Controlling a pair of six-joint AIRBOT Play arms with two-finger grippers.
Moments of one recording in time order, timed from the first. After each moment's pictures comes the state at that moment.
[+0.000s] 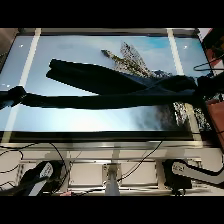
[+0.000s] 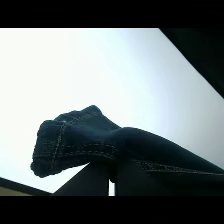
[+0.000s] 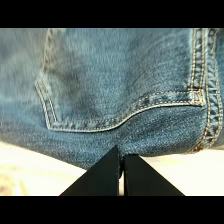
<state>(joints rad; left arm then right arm) 0.41 -0.87 1.00 1.36 -1.14 -1.54 -0.36 -1.30 1.51 -1.33 1.83 1.33</state>
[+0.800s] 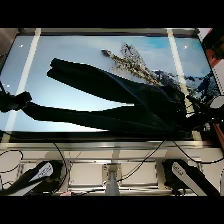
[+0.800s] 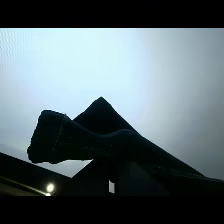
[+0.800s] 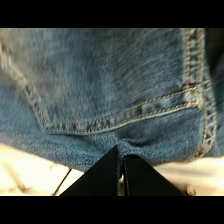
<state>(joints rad) 0.41 -1.12 1.02 1.44 -1.10 -1.54 -0.35 -1.01 0.76 -1.36 1.52 1.37</state>
